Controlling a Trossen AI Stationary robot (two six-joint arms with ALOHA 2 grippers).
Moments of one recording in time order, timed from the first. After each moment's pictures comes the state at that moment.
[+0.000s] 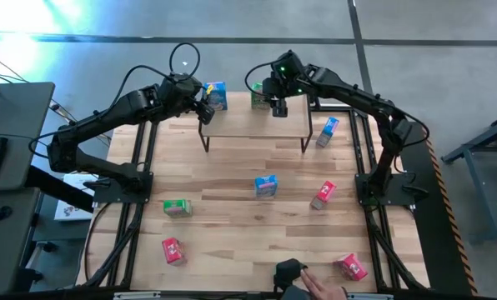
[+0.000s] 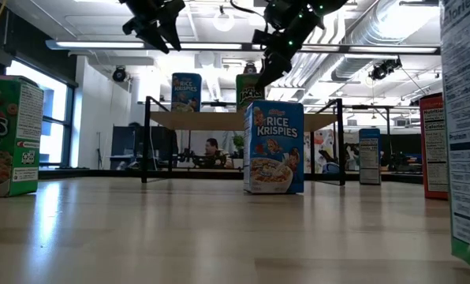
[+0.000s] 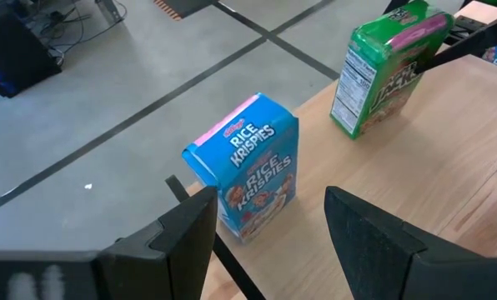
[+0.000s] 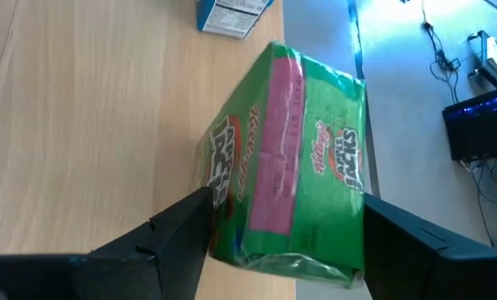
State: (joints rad) left arm 0.46 1.25 1.35 -0.75 -0.45 -0.15; right arm -0.60 1.80 1.75 -0.72 -0.03 -0.74
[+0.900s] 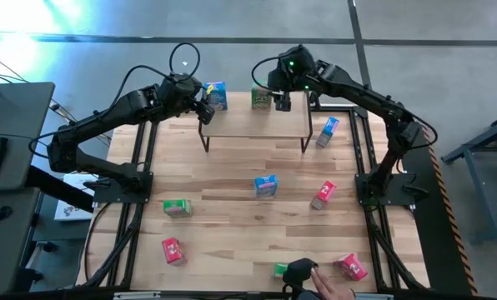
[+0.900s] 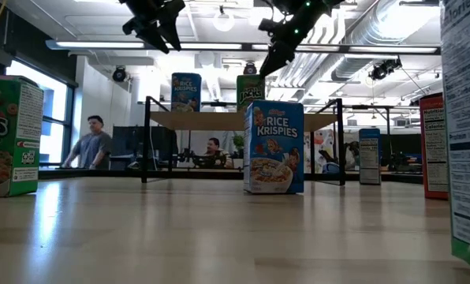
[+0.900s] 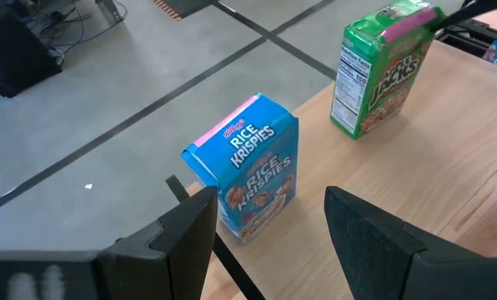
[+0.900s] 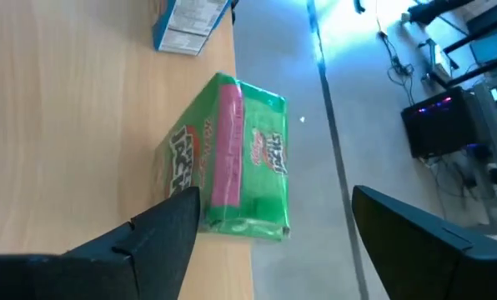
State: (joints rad) left arm 0.46 1.25 1.35 -0.75 -0.45 -0.15; right arm -0.61 1.73 1.75 -0.69 0.02 -0.72
